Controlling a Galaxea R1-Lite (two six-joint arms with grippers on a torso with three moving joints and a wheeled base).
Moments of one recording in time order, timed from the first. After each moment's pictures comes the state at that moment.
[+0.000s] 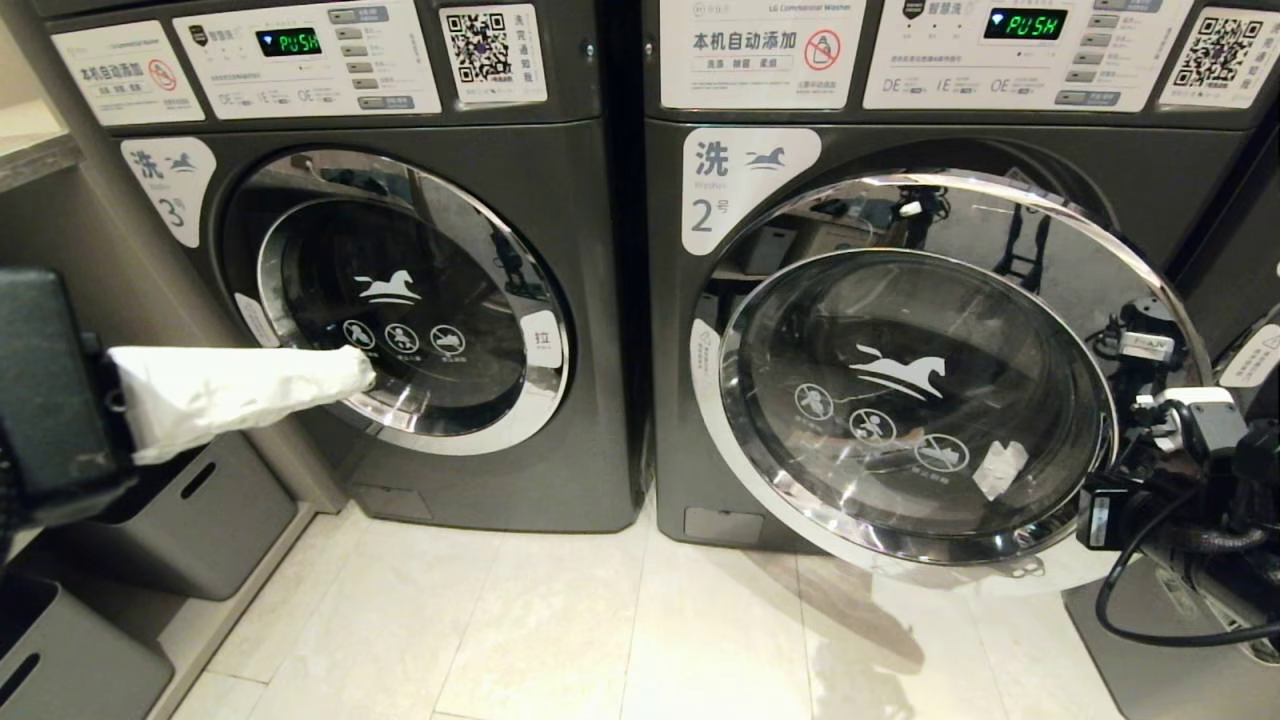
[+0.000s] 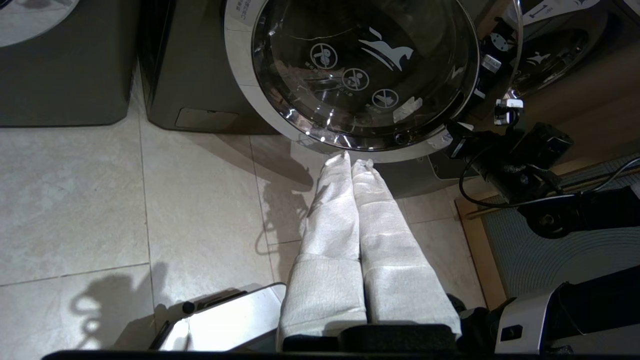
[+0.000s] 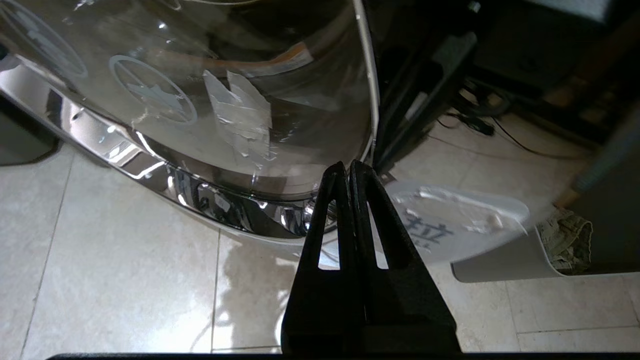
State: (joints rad) left arm -0.86 1.08 -1.09 0.21 0.21 -0.54; right arm -0.05 1.63 -0.36 -0.96 -0.20 -0.07
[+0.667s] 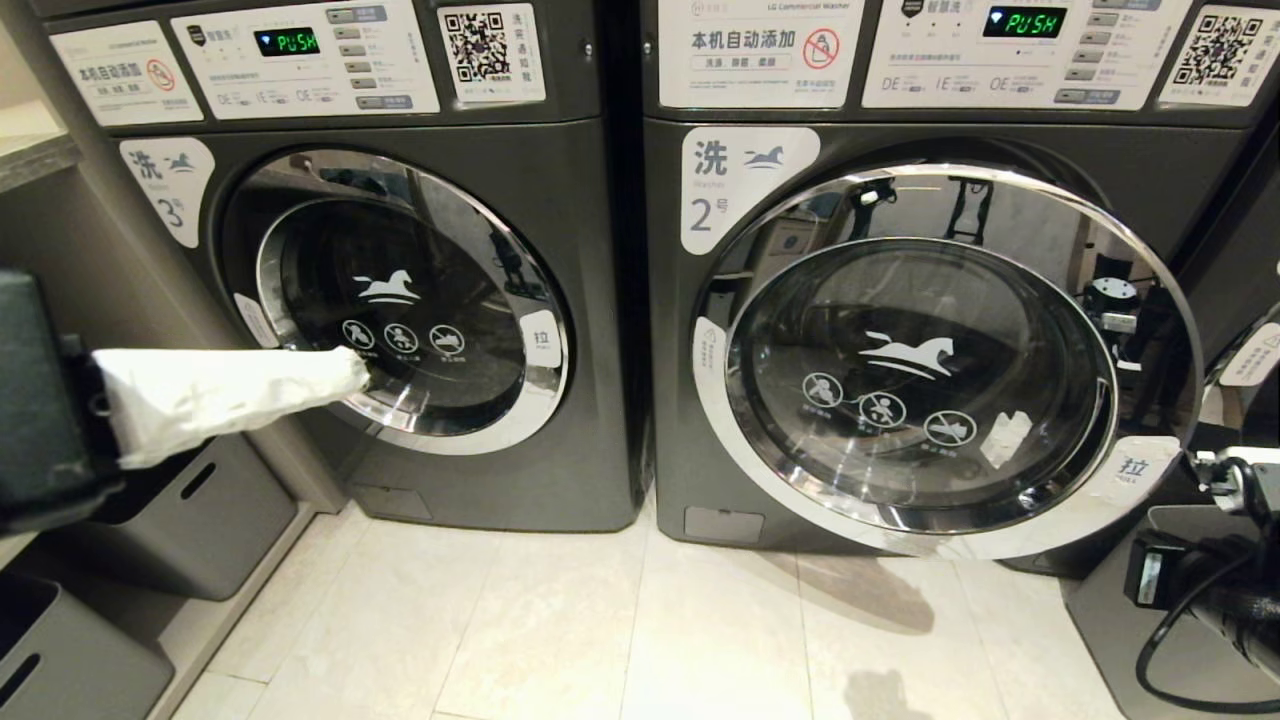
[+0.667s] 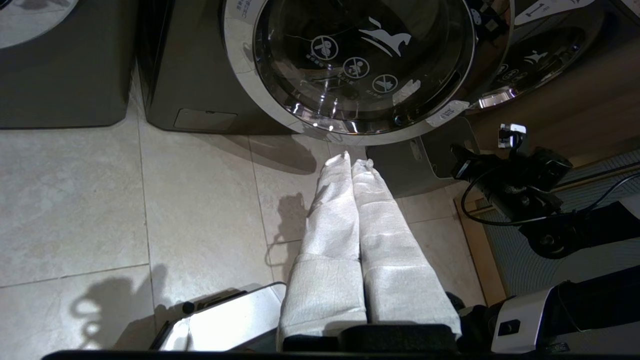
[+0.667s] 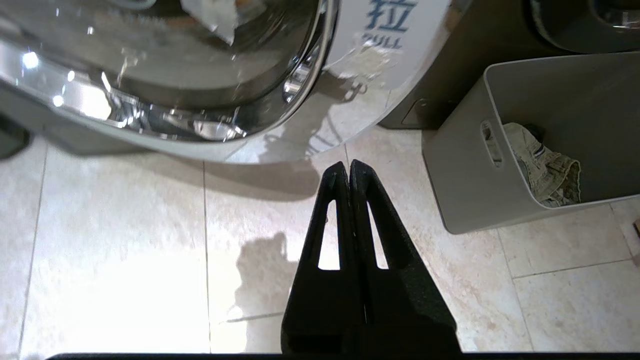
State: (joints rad) left arm -0.87 1.07 -1.09 0.21 0.21 -0.54; right arm -0.14 1.61 -0.16 -1.10 -0.19 -0.02
